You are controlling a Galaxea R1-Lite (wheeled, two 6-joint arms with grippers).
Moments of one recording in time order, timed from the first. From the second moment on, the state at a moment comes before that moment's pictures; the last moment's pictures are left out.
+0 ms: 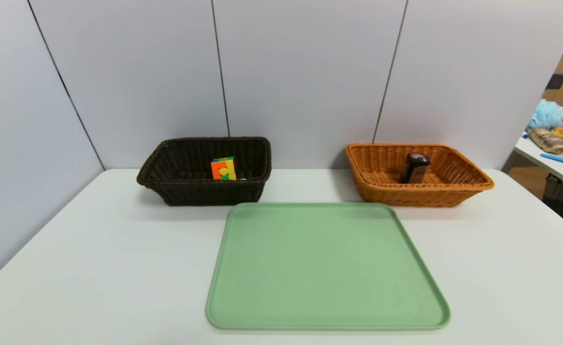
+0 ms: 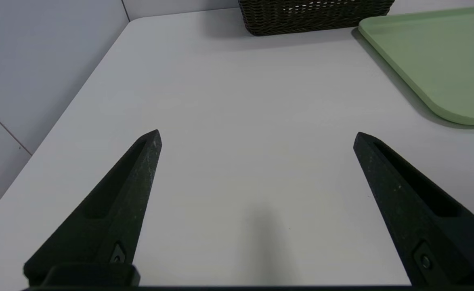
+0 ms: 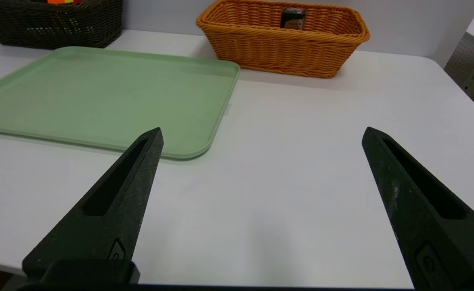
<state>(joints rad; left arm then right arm) 0.00 0.00 -0.04 0.03 -0.03 0.06 0.00 0.00 -0.17 0.13 0.15 -0.04</state>
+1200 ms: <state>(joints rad) 0.00 0.00 0.00 0.00 0.01 -0.01 0.00 0.00 0.00 -0.05 0.03 0.09</state>
